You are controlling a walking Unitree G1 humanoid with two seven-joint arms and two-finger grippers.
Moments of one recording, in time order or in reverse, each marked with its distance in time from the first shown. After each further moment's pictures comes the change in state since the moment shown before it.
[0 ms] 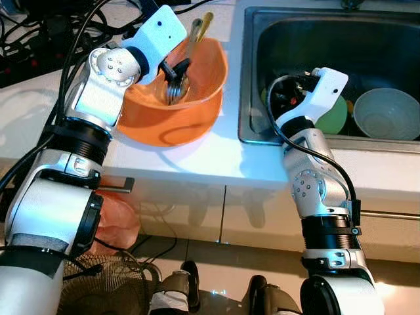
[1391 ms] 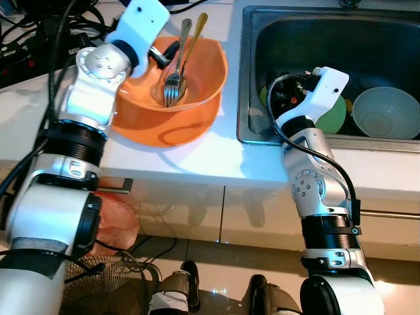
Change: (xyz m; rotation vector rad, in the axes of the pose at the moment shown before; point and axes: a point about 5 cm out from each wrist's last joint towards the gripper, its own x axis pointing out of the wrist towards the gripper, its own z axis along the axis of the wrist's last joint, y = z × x) left arm -0.005 0.011 0.001 -0.139 -0.057 0.150; right arm 0.000 0.000 0.001 0.000 -0.009 0.000
